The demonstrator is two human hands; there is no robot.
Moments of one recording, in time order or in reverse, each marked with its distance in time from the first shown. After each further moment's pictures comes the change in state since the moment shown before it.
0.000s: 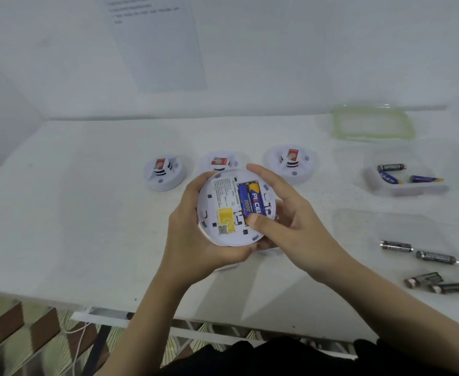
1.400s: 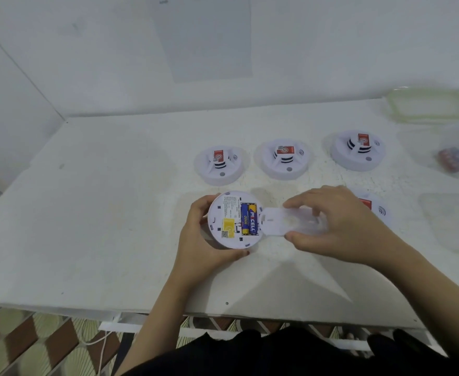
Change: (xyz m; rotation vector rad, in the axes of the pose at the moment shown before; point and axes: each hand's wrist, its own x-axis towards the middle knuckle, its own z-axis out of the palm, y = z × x) left_hand -0.024 -0.143 -0.113 -0.041 -0.061 -0.201; right_hand 0.047 0.046 0.068 -1.195 0.051 -0.178
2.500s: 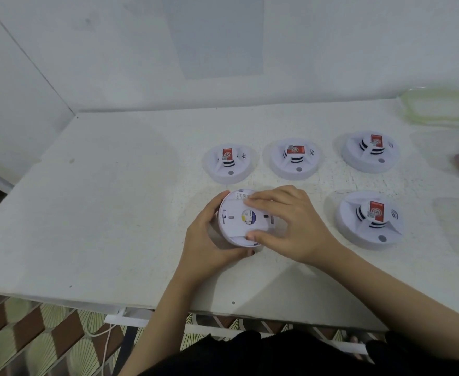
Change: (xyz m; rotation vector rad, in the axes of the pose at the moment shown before) left_hand 0.001 0.003 -0.005 -0.040 -0.046 -0.017; right_hand 0.033 -0.006 0.074 0.161 0.177 -0.157
